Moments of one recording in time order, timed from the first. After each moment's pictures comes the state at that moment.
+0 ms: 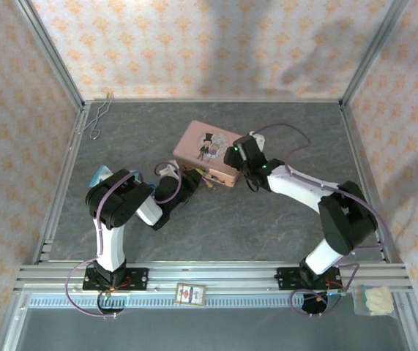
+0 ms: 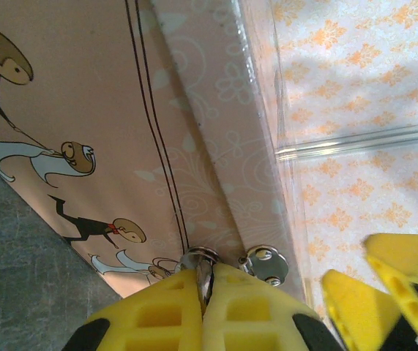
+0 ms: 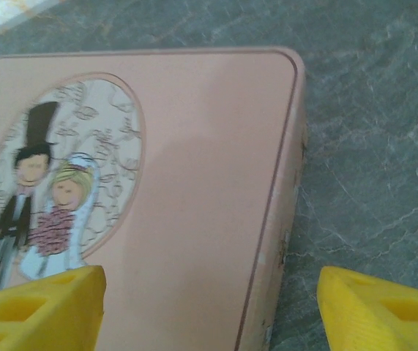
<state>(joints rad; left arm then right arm) -0.55 1.95 0.49 1.26 0.00 -1.30 0.59 1.62 1.02 -0.18 0.28 0.77</state>
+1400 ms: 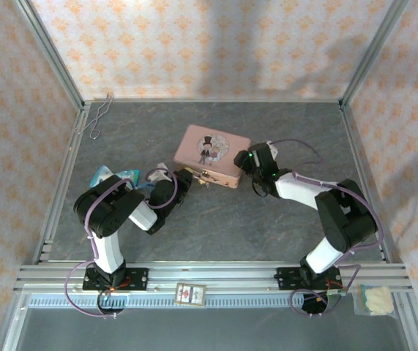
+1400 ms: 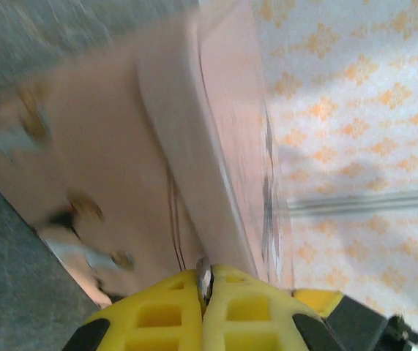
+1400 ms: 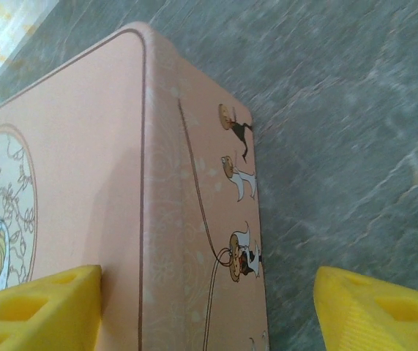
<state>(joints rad) -0.55 1.82 0.40 1.21 -0.22 -1.36 0.46 1.61 0.82 0.06 0.14 0.96</state>
